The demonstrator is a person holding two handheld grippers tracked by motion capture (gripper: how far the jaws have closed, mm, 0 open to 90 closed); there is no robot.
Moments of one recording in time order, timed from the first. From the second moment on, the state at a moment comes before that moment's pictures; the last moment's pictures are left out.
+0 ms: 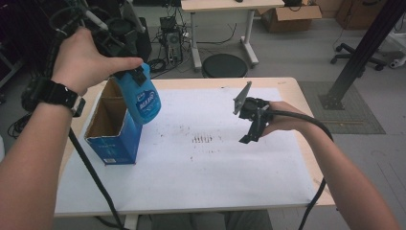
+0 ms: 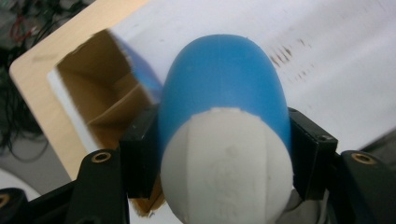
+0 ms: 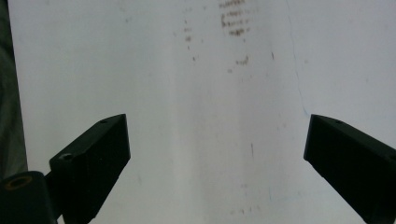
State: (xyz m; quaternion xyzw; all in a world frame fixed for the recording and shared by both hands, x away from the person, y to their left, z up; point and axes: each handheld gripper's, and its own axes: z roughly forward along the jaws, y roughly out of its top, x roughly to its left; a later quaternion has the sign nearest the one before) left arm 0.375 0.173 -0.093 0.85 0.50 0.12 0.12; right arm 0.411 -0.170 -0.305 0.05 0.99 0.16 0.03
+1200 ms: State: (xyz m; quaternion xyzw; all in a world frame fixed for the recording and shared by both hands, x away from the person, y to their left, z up) left arm 0.396 0.267 -0.140 0.73 0.67 0.14 0.09; right arm 0.406 -0.251 -0.295 0.09 0.99 0.09 0.05
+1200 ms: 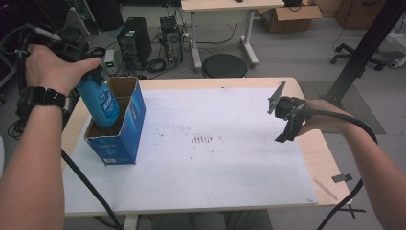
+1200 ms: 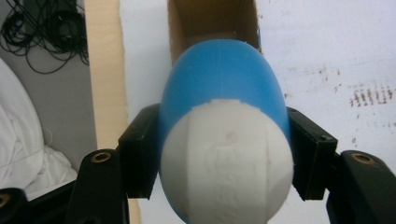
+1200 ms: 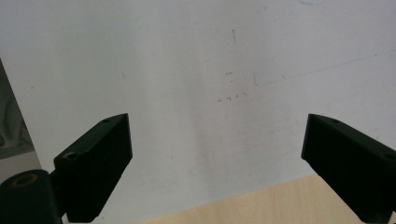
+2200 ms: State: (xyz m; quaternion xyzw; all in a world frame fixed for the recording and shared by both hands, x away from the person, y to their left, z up) left arm 0.410 0.267 -0.245 0.74 0.67 0.09 0.06; right arm 0.405 -0.256 -0.302 0.11 0.99 0.08 0.04
